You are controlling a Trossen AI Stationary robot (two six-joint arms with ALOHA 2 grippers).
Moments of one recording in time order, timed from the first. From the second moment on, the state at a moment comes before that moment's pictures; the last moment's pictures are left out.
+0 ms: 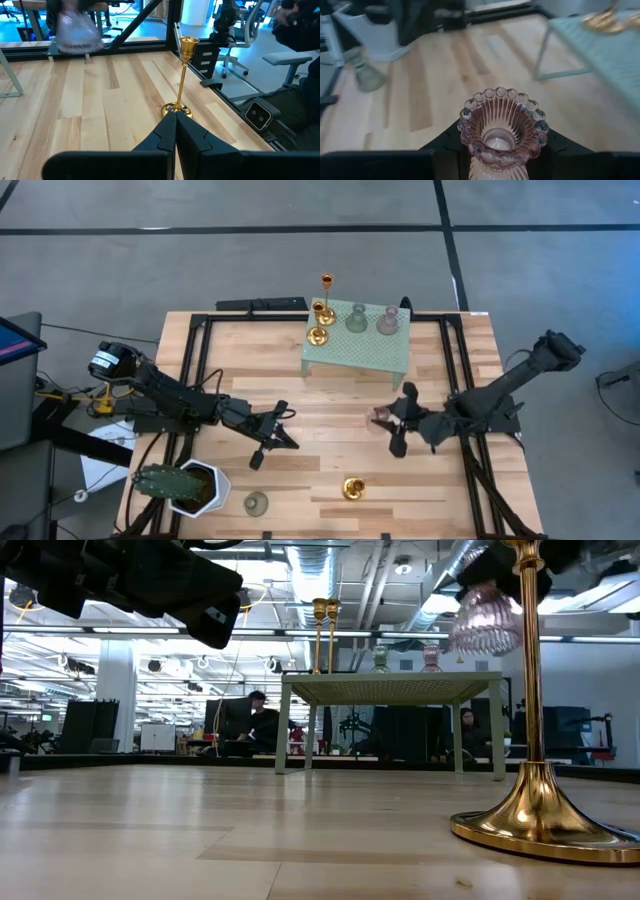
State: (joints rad) left arm -0.34 1.21 0.43 0.74 0.05 -0.01; right arm 0.55 1.11 0.70 -0.21 0.72 0.50
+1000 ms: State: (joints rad) left arm -0.34 1.21 0.43 0.73 0.05 -0.01; right arm -0.13 0.92 0.75 -0.36 0.57 0.28
